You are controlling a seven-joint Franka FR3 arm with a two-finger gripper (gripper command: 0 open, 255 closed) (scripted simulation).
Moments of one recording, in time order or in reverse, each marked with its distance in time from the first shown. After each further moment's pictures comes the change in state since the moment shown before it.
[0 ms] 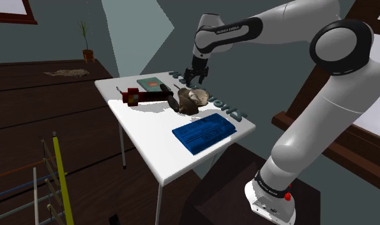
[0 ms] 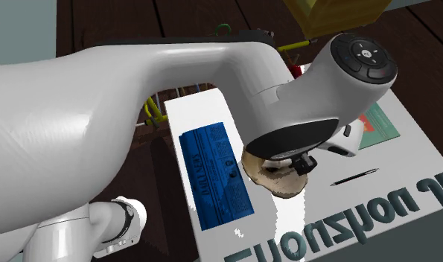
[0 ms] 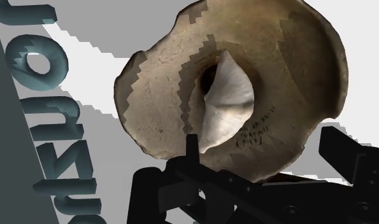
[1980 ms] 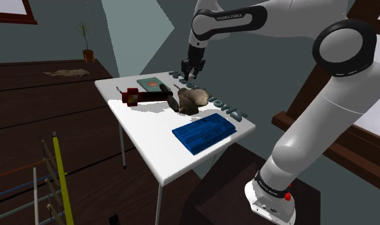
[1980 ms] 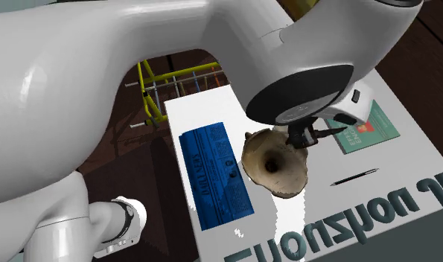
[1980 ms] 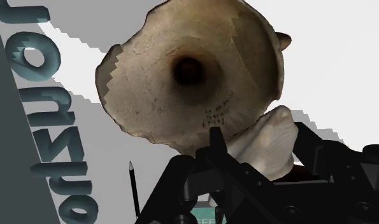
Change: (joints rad) arm 0.029 -0.010 0.034 0.116 -0.001 -0.128 0.064
